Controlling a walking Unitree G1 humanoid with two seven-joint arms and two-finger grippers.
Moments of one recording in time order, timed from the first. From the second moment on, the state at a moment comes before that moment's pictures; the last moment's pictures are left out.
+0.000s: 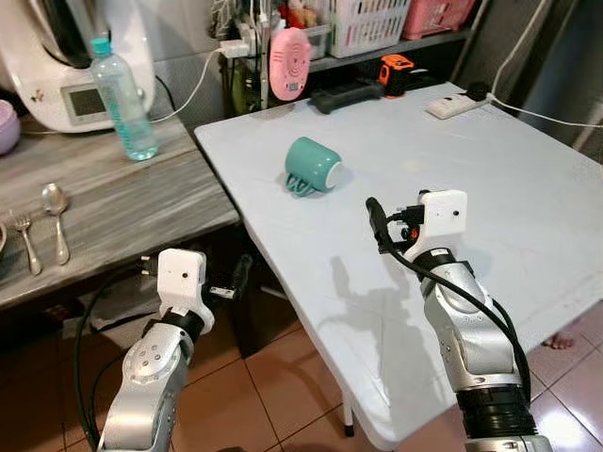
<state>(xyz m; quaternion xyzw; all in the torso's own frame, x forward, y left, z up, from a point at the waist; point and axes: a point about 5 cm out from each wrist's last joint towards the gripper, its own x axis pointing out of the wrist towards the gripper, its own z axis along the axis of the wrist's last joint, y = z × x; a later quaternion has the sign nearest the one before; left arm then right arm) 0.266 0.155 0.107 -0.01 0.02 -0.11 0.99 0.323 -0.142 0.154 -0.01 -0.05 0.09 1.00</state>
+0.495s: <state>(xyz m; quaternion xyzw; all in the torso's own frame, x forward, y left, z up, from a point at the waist) 0.268 0.152 0.105 0.00 0.01 -0.11 0.99 0.321 -0.140 0.155 -0.02 -0.04 0.09 0.99</state>
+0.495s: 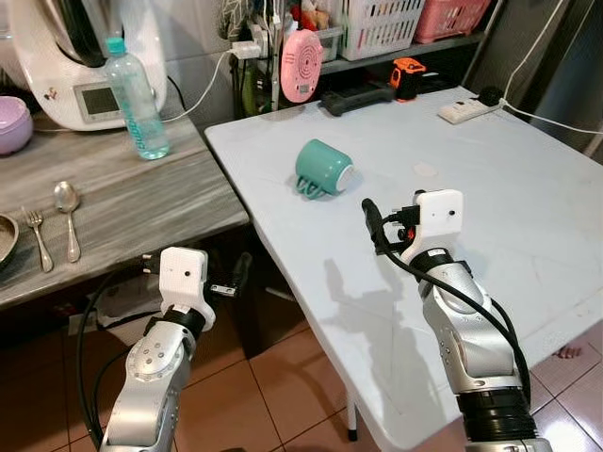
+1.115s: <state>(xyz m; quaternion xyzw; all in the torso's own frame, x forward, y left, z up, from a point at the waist) 0.268 0.150 0.101 0.00 0.02 -0.11 0.99 0.320 -0.141 0.156 -0.03 -0.04 0.09 0.99</state>
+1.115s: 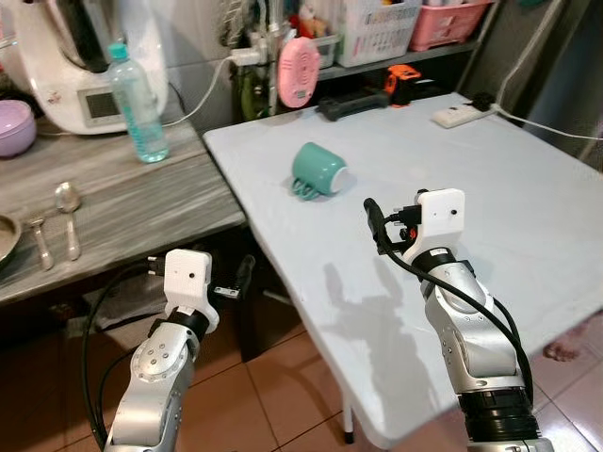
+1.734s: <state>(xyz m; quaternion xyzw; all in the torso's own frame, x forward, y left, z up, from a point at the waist) 0.271 0.145 0.101 -0.01 0.03 -0.12 0.99 0.318 -0.148 0.152 -0.03 -0.03 0.07 1.00</state>
